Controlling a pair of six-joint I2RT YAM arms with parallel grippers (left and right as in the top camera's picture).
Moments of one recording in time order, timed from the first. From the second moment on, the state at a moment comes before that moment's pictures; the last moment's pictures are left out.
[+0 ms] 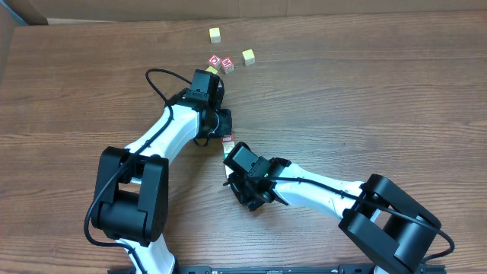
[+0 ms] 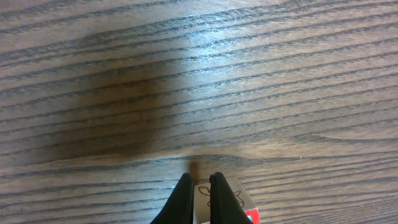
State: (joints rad) left arm -0.26 1.90 1.22 -0.58 0.12 -0.28; right arm 0.93 1.88 1.05 -0.36 -0.20 1.93
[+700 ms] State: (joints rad) left arm -0.26 1.90 1.21 -0.56 0.13 -0.28; right arm 0.96 1.88 1.05 -0.35 -0.17 1.98
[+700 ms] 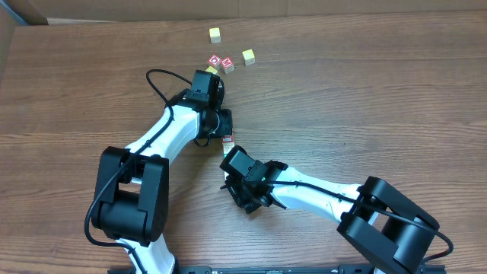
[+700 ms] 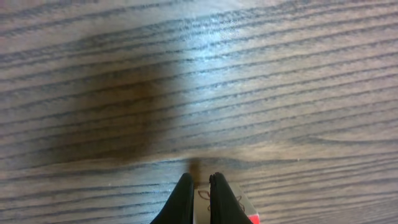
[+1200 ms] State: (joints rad) left arm -0.26 1.90 1.21 -0.48 0.11 -0.28; right arm 0.96 1.88 1.06 -0.42 -0.18 1.98
